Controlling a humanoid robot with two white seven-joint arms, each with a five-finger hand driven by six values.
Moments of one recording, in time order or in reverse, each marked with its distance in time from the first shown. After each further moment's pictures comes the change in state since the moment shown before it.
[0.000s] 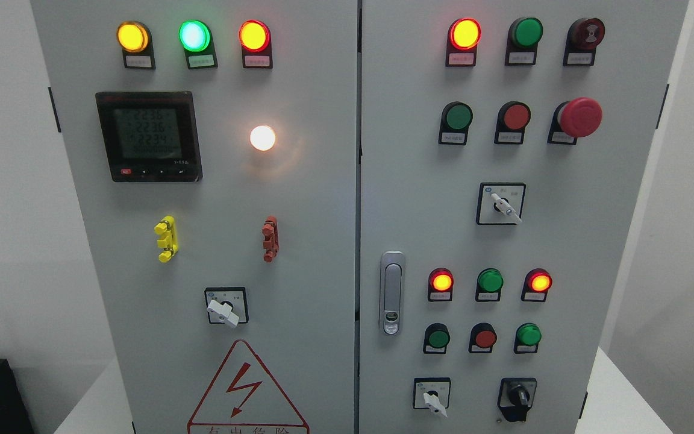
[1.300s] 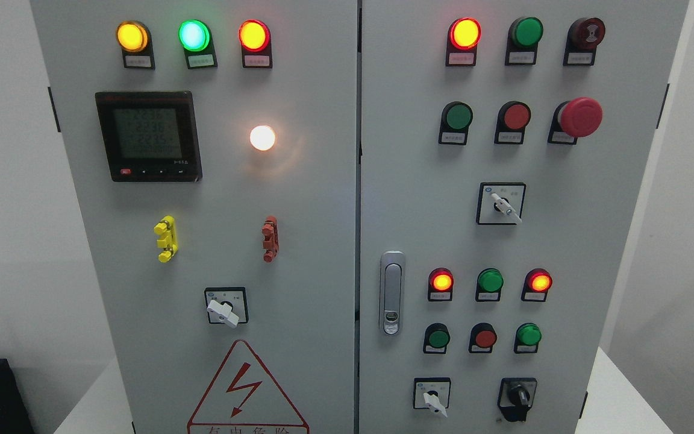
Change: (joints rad) left arm 0.000 0.000 0.000 0.000 0.000 0.000 0.000; right arm 0.029 -0.013 0.000 -0.245 -0.006 -0.329 -0.134
